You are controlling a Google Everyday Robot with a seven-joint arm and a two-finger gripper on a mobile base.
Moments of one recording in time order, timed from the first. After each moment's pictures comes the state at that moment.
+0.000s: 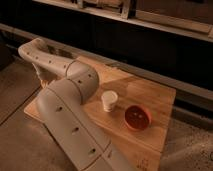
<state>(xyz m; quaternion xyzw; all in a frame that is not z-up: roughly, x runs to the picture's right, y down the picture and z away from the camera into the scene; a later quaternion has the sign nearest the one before) -0.284 -0.024 0.867 -0.24 0.29 0.60 0.71</state>
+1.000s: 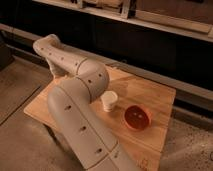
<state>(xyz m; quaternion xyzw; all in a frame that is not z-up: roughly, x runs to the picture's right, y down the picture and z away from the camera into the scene) -0.227 -0.020 0.869 -0.22 0.33 0.62 0.68</state>
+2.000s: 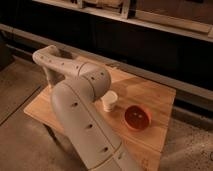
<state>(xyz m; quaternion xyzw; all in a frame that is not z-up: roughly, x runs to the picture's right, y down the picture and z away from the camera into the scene) -0.263 0.041 0.885 -0.29 0.32 0.60 0.68</state>
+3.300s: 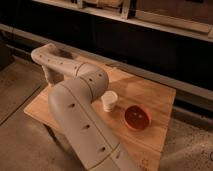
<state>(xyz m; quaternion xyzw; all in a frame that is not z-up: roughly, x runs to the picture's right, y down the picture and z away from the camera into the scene) -0.266 0.005 0.869 -0.28 0.28 0.59 0.71</state>
